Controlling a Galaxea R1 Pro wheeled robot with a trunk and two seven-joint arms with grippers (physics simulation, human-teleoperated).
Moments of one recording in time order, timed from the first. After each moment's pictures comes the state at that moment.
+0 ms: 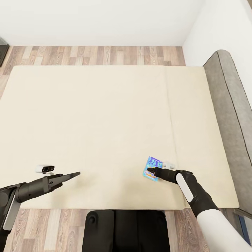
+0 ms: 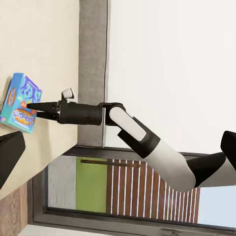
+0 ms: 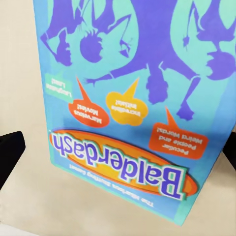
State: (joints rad) left arm -0.38 0.26 0.33 -1.43 0.30 0.99 -1.57; right arm -0.67 -0.08 0.05 -0.94 -0.46 0.70 0.20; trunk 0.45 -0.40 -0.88
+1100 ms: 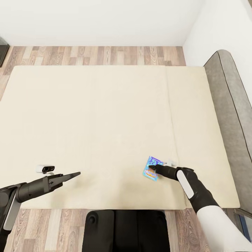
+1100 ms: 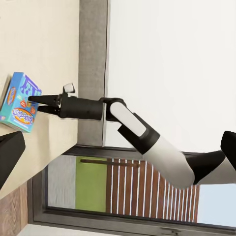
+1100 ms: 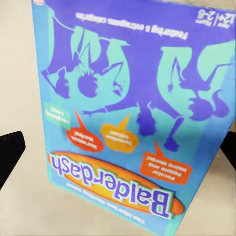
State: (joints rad) left arm -0.38 0.26 0.33 -1.43 0.30 0.99 -1.57; right arm -0.70 -0.08 0.03 -0.93 -0.46 0.71 0.18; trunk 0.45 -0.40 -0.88
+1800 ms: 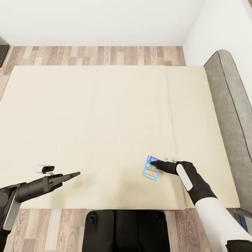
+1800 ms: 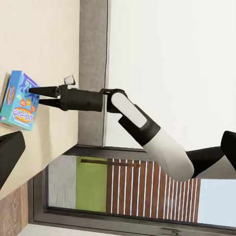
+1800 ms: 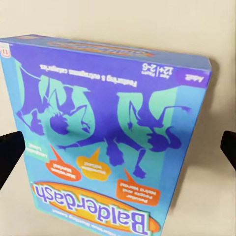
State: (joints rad) left arm -0.38 0.26 0.33 -1.43 0.30 0.99 -1.57; right arm -0.77 -0.08 0.03 -0.89 -0.46 0.74 0.10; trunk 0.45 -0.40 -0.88
